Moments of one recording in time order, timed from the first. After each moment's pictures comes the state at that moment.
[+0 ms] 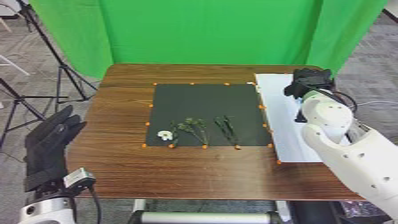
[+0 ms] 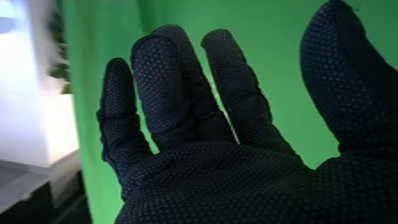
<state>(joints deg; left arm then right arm) 136.1 -52.9 -92.8 -127.4 44.7 35.4 35.2 -67.8 -45.0 57.1 -96.8 -132.9 -13.3 39.5</state>
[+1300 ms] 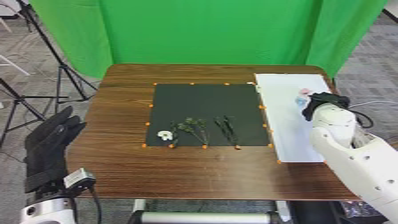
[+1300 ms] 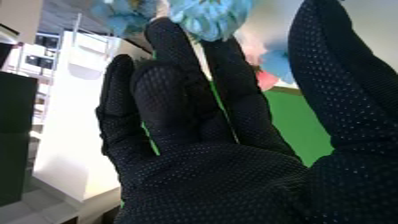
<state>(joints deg) 136.1 -52.7 -92.4 -127.5 43.9 36.1 35.7 -71.6 -45.9 61.0 -93.3 -128.9 -26.5 48.8</state>
